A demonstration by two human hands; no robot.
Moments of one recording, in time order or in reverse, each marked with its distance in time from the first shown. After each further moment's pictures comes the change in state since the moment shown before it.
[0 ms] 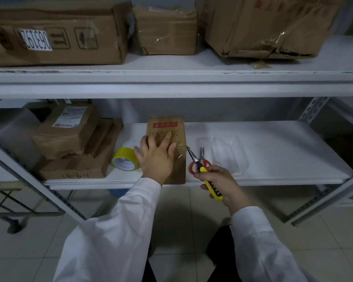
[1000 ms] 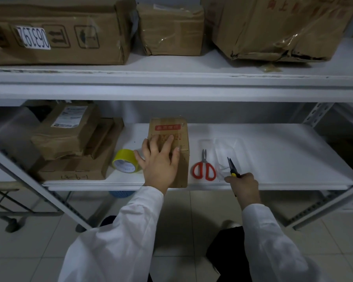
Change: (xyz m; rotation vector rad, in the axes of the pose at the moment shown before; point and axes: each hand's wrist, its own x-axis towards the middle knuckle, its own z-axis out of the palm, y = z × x) left_hand 0.002 -0.002 0.008 -0.081 0.043 -0.009; right_hand 0.053 0.032 -0.044 -0.291 0.531 0.073
